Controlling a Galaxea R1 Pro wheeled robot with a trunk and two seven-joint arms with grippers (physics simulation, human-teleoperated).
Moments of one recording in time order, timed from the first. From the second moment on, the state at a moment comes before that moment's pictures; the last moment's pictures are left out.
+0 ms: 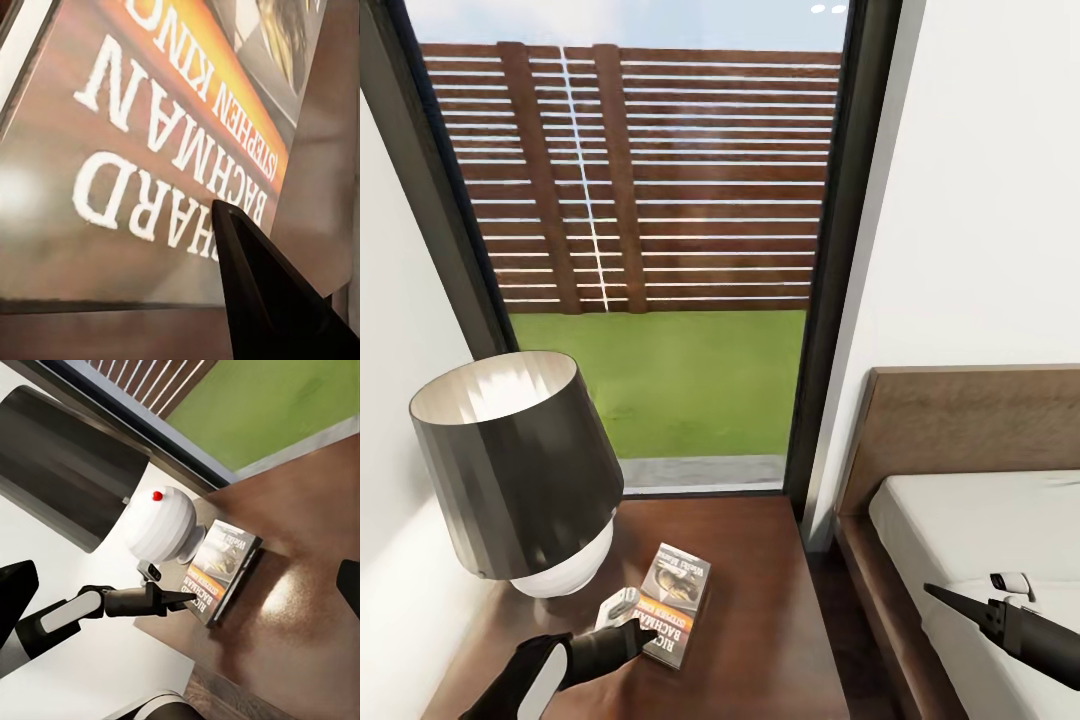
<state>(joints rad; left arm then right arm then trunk) -0.39 0.03 0.04 -0.64 0.38 0.58 -0.51 -0.05 -0.46 -0.35 -1.28 -0.59 0.76 1.27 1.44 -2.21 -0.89</state>
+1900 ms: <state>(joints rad) -0.39 0.03 0.03 -0.65 0.46 0.58 -0.41 -0.05 -0.46 -0.35 -1.28 -0.59 0.76 1.26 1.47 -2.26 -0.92</state>
